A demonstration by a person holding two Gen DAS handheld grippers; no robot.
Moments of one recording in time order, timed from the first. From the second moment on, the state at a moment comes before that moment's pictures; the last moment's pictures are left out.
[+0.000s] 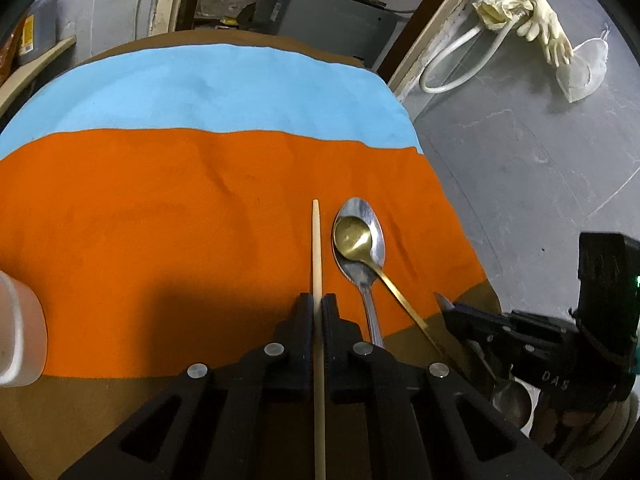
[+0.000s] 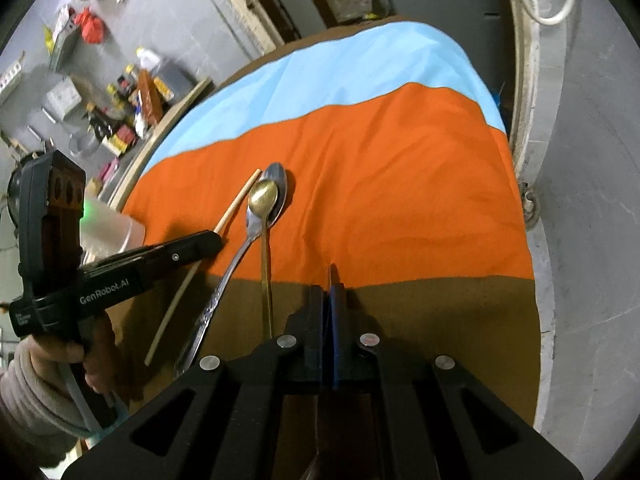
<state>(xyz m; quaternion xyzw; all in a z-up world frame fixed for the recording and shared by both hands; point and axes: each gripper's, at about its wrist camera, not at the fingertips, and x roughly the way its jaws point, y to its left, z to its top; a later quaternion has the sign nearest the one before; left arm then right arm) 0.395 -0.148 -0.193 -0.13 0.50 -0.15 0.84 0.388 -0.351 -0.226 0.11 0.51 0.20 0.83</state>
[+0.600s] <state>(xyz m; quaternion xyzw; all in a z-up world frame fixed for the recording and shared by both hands) 0.376 -0.140 -0.170 -0.14 0.48 -0.17 0.85 0.356 -0.354 -0.189 0.13 0.45 0.16 0.87</state>
